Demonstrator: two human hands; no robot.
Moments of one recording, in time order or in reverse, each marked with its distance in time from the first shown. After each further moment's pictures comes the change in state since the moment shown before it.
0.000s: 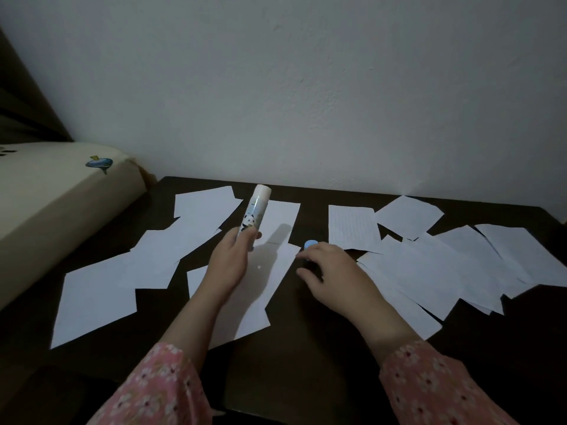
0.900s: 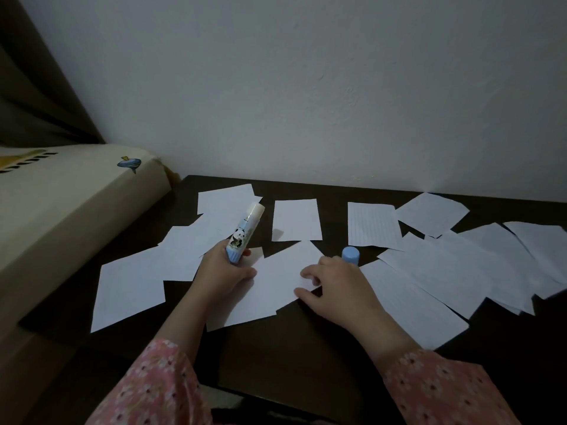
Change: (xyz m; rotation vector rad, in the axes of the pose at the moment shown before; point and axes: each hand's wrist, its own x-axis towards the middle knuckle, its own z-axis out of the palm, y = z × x) left_hand -0.001 -0.033 -0.043 0.298 0.016 -0.065; right_hand -0.004 -0.012 0.032 -0.149 -0.057 -0.018
